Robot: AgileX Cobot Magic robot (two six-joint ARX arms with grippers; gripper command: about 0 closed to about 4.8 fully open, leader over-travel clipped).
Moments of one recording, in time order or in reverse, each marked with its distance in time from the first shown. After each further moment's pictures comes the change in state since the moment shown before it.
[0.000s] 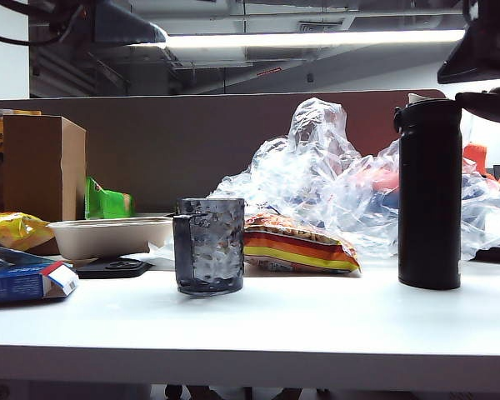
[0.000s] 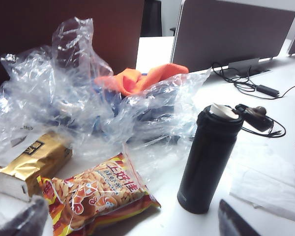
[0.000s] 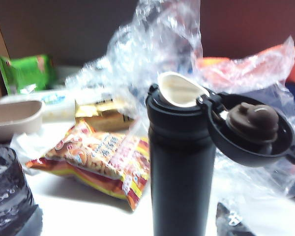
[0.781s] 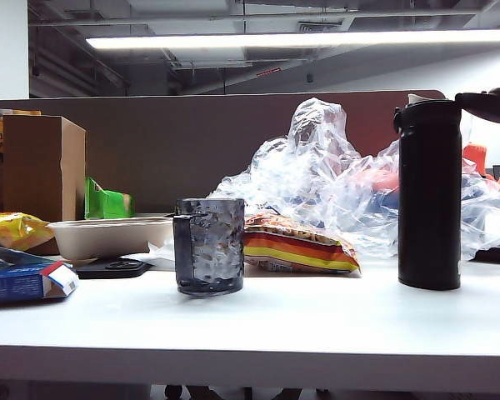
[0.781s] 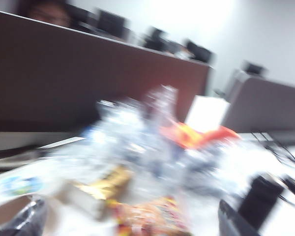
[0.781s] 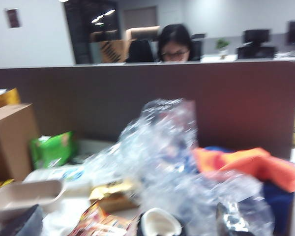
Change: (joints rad) left arm 0.388 -0.295 -0.088 -0.030 0.166 -0.171; right arm -0.423 -0.083 0.407 -0.319 -0.502 0.038
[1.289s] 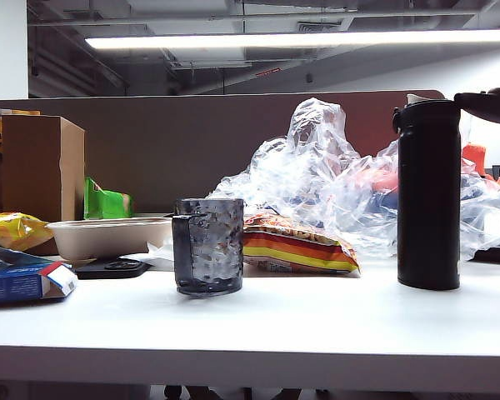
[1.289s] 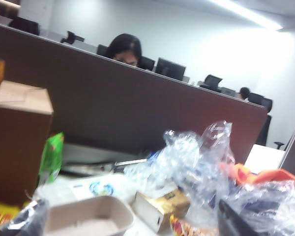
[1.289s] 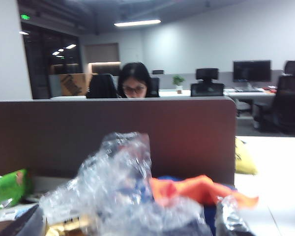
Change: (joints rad) left arm 0.298 -0.501 -0.226 -0.145 -0.026 -0.103; right arm -0.098 -0.191 -0.005 -0.042 0.084 -0.021
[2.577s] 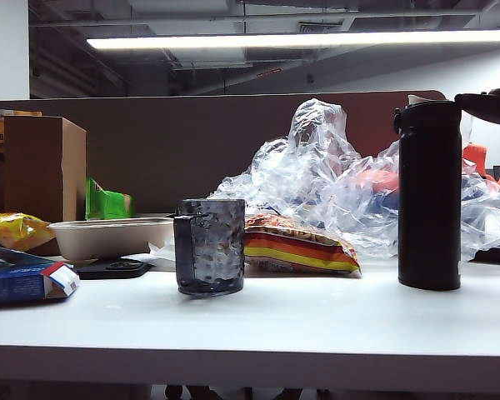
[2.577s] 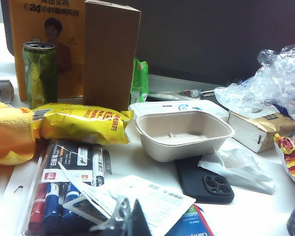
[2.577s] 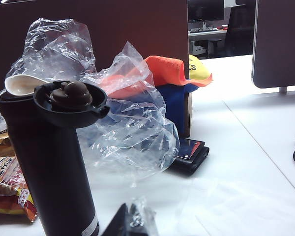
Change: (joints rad) left arm 0.000 -0.283 -0.356 -0.162 -0.228 0.232; right arm -0.008 -0.349 -0.621 0.075 0.181 0.027
